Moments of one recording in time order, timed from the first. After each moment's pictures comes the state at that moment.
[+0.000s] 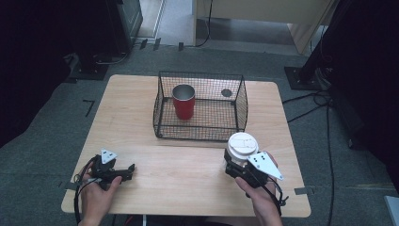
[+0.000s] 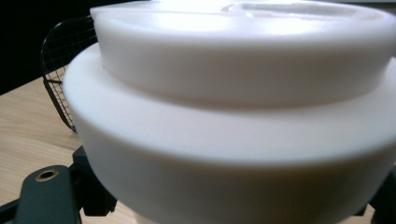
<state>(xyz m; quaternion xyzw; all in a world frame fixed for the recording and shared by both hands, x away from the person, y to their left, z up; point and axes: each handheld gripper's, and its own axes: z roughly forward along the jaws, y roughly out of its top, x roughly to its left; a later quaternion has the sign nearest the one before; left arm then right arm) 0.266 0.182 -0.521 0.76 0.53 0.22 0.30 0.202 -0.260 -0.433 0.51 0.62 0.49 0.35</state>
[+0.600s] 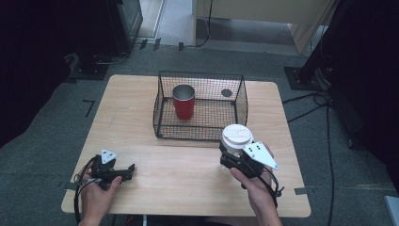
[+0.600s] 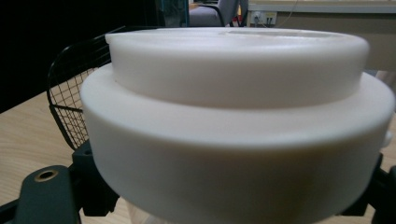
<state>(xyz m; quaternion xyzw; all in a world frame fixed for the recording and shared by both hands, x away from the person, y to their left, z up) 0.266 0.182 -0.521 0.76 0.53 0.22 0.30 0.221 -0.246 -0.411 0.50 0.61 0.50 0.35</state>
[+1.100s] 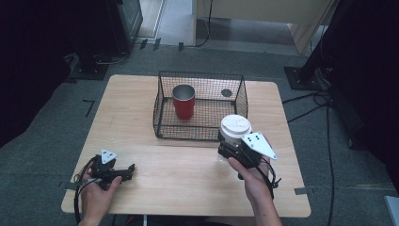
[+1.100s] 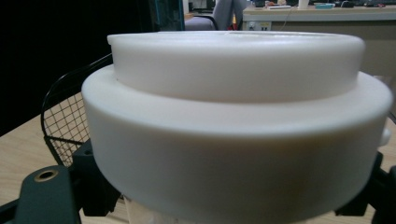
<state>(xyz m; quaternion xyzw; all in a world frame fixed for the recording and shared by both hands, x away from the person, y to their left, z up) 0.266 0.182 -0.521 0.76 0.53 0.22 0.30 0.240 -0.241 -0.395 0.51 0.59 0.51 0.36</state>
